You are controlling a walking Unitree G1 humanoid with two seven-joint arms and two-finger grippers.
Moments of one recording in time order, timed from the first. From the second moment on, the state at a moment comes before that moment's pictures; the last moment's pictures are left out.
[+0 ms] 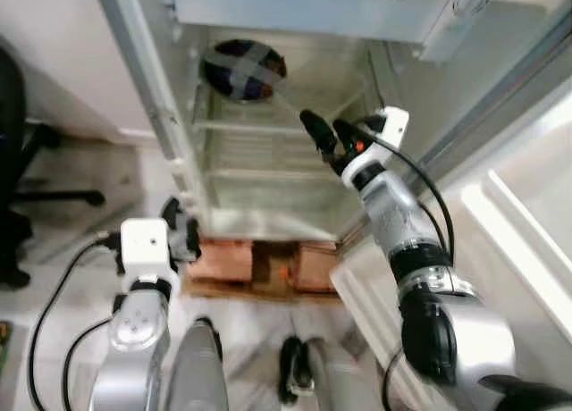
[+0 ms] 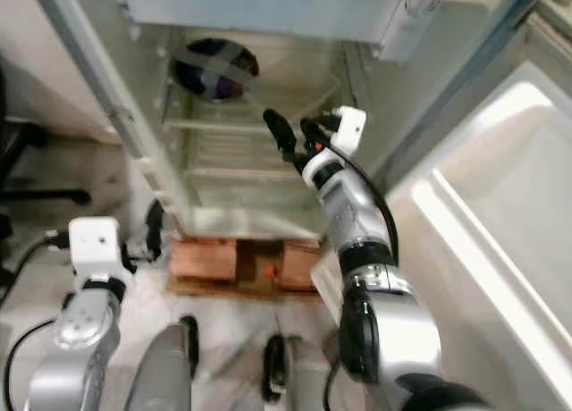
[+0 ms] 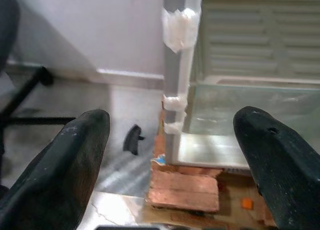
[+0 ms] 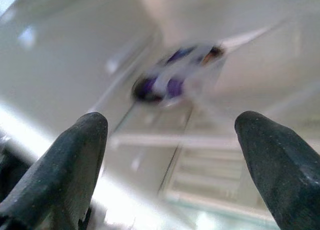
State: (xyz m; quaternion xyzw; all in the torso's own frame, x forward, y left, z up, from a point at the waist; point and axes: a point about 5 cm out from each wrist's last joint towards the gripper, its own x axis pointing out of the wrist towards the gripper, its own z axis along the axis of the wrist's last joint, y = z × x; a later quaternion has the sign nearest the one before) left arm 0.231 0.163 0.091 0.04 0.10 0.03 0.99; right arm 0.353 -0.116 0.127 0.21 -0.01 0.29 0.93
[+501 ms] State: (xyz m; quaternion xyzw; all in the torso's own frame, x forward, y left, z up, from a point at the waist) left arm 0.262 0.152 0.096 0.10 0.05 -0.02 0.99; right arm 0.304 -0.109 0.117 0.14 -0.01 0.27 0.95
